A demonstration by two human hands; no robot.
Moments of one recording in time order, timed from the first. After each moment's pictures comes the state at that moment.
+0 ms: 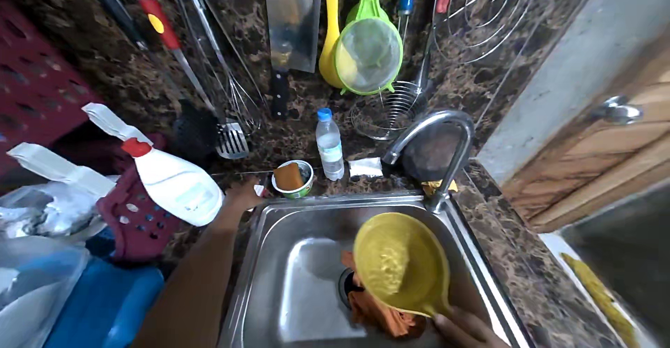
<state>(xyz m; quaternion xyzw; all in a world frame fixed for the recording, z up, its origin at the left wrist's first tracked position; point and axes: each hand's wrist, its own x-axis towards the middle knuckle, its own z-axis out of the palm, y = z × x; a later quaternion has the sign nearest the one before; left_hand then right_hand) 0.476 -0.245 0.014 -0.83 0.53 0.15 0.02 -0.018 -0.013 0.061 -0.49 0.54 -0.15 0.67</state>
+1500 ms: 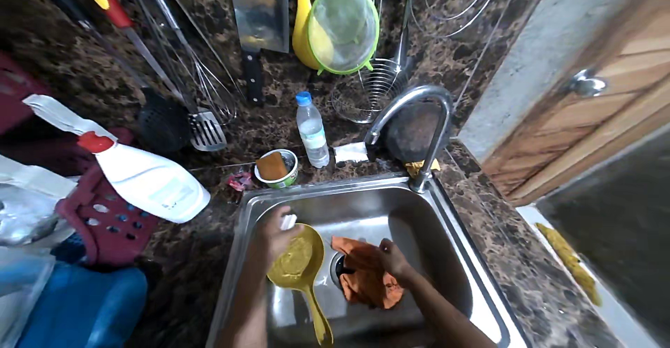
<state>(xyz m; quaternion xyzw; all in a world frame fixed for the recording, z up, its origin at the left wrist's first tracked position) 0.336 -0.116 0.020 -0.73 0.52 0.37 -0.22 0.044 -0.112 -0.097 -0.50 0.65 -0.11 0.56</state>
